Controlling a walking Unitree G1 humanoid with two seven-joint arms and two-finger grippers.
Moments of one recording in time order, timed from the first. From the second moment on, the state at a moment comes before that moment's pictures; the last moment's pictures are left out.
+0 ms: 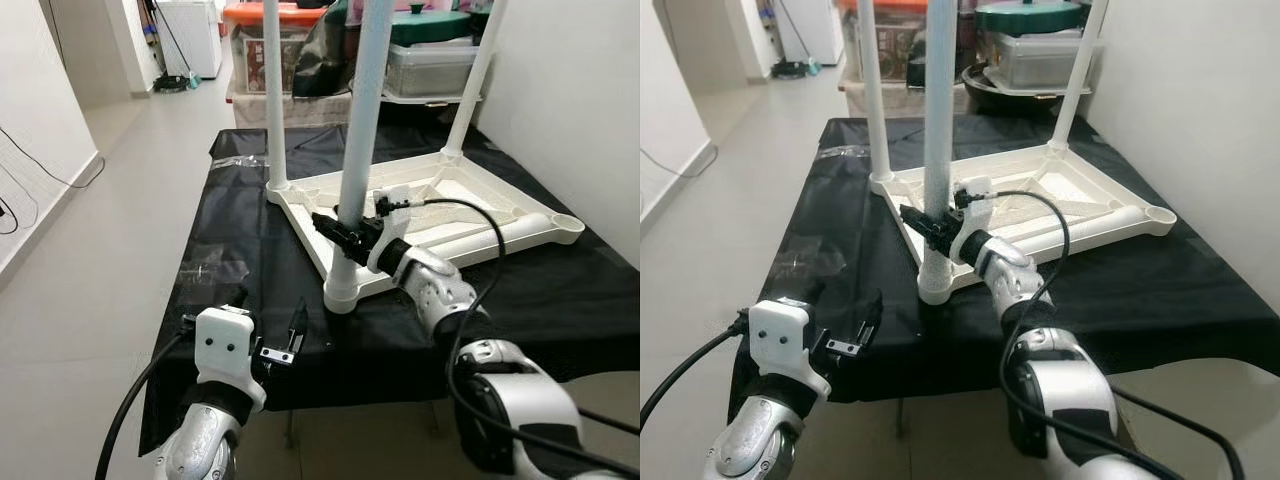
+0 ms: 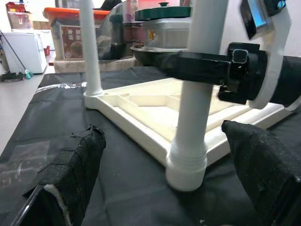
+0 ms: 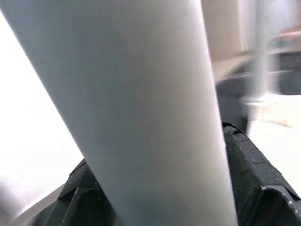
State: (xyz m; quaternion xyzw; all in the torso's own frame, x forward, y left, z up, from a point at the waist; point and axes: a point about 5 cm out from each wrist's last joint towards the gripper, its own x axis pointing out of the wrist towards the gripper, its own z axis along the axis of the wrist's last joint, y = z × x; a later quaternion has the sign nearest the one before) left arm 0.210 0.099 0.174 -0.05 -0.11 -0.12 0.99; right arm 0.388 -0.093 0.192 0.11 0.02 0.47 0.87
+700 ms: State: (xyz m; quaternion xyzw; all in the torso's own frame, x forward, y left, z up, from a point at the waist) left arm 0.214 0.098 0.168 -0.05 -0.10 -0.12 0.99; right arm 0.382 -0.038 0.195 0.04 0.00 0.51 0.86
